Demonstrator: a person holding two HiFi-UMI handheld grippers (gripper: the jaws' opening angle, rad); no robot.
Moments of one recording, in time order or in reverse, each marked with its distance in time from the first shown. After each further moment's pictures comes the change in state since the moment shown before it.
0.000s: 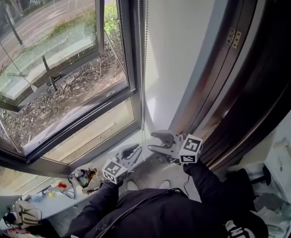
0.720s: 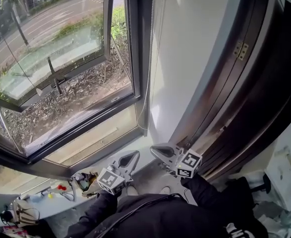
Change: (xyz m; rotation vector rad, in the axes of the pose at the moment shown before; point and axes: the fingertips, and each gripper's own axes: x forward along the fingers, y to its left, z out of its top) left arm -0.027 -0.006 0.074 -0.040 -0.103 0.079; right arm 0.010 0.000 -0.001 0.006 -0.050 -0.142
